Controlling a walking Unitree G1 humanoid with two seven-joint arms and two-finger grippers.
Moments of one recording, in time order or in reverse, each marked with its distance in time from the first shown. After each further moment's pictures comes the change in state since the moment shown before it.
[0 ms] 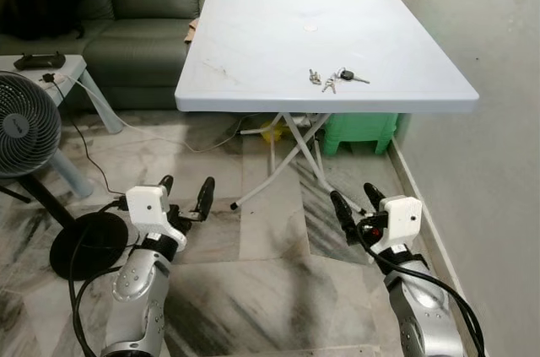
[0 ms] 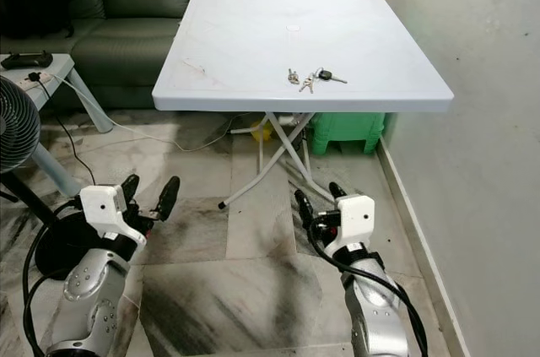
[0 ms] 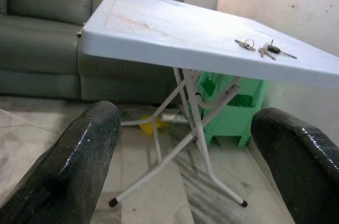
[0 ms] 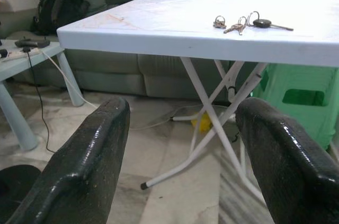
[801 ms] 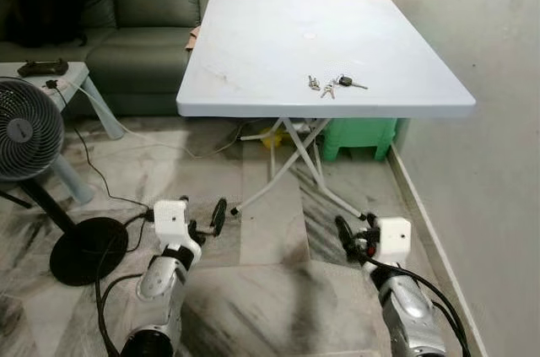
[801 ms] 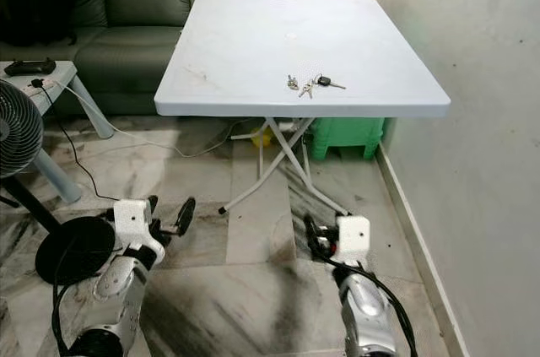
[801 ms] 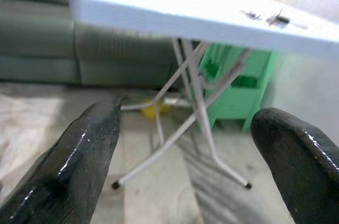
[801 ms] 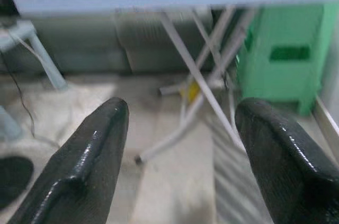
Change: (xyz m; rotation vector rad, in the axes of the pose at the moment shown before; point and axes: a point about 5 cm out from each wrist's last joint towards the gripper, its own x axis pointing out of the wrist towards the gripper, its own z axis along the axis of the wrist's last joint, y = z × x) left arm 0.014 -0.010 -0.038 0.024 0.062 -0.011; right arm 0.006 0.001 -0.042 0.065 0.085 -0.083
